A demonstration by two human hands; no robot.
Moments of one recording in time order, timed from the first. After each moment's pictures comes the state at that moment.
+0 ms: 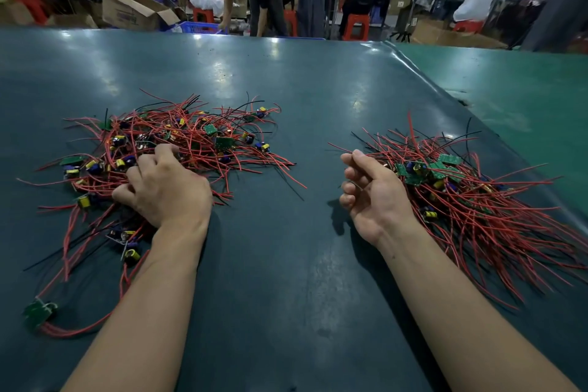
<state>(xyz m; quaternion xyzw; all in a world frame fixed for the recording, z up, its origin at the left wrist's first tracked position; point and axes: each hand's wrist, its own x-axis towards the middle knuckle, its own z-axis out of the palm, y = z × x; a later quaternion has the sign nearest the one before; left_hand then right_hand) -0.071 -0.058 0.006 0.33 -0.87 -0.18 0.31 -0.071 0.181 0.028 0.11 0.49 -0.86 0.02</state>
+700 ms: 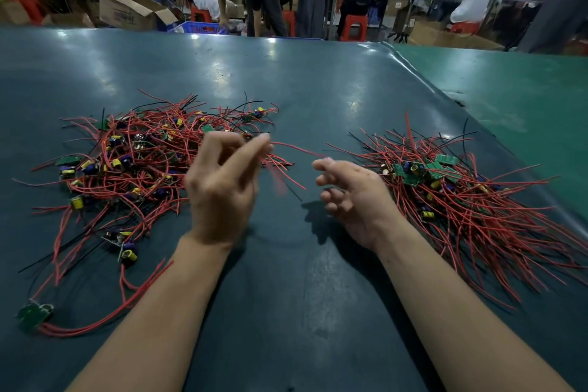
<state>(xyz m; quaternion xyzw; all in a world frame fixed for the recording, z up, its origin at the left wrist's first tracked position) -0.057 -0.012 0.016 -0.16 -0.75 -0.27 0.58 -0.066 0.173 0.026 0.03 0.58 -0.81 0.10</state>
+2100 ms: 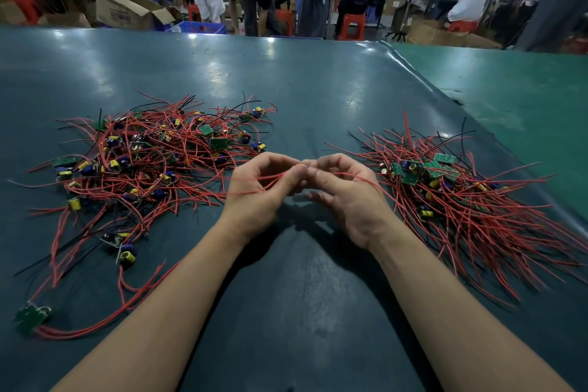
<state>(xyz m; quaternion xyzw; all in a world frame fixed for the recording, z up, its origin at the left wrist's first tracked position) -0.060 0.019 0.009 -0.13 -0.69 -0.70 0.14 -0.062 0.166 0.026 -0.06 0.55 -0.83 0.06</state>
